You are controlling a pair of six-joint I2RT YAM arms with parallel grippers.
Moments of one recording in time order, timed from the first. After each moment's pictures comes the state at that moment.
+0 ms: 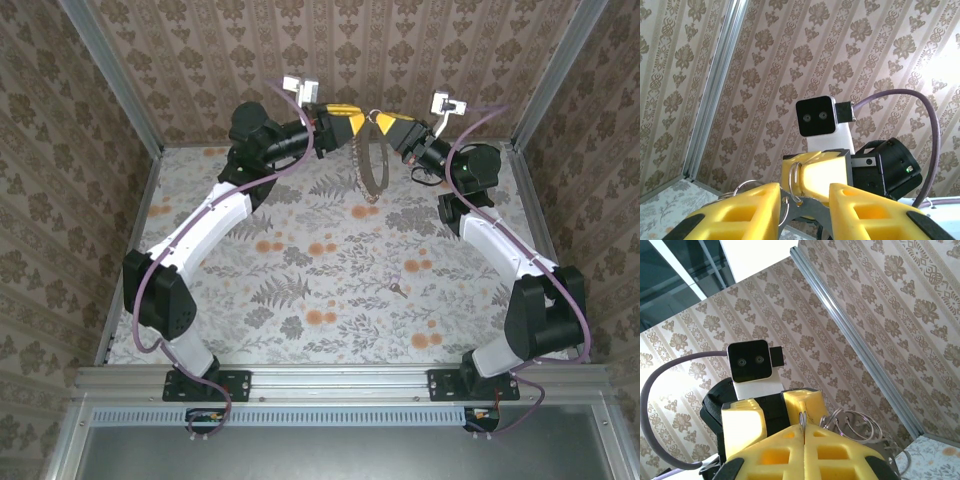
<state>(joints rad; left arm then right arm) -0.58 1.70 1.60 0.44 0.81 -0.63 0.19 1.51 1.15 0.99 -0.74 1.06</state>
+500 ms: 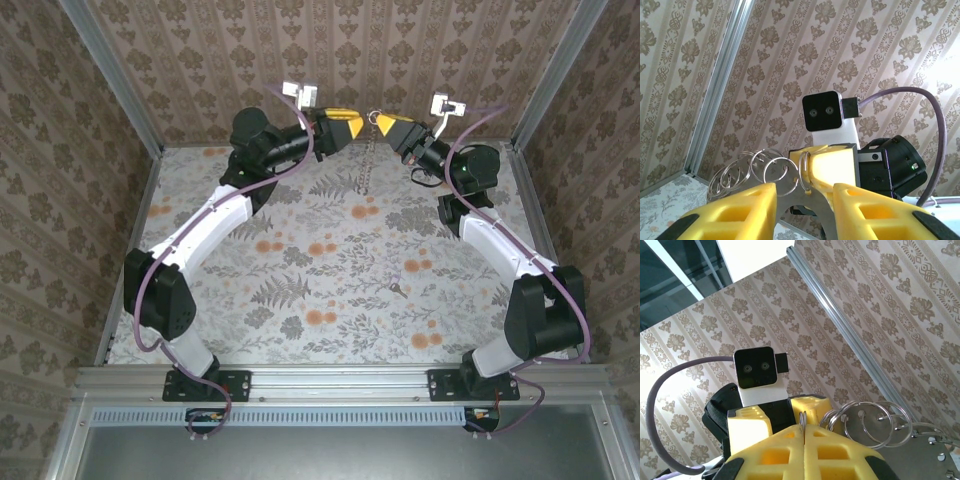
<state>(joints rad) -0.58 1.69 1.55 0.48 0.81 -0.64 0.19 1.51 1.14 0.99 -0.74 1.05</state>
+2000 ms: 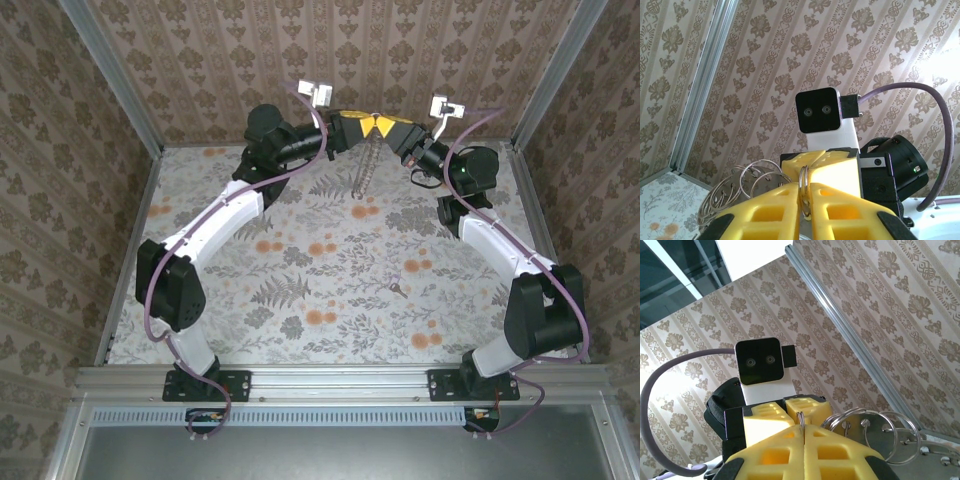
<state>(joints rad) -0.61 1.77 1.63 0.46 0.82 -0.65 0.19 1.52 1.12 1.01 -0.74 1.06</state>
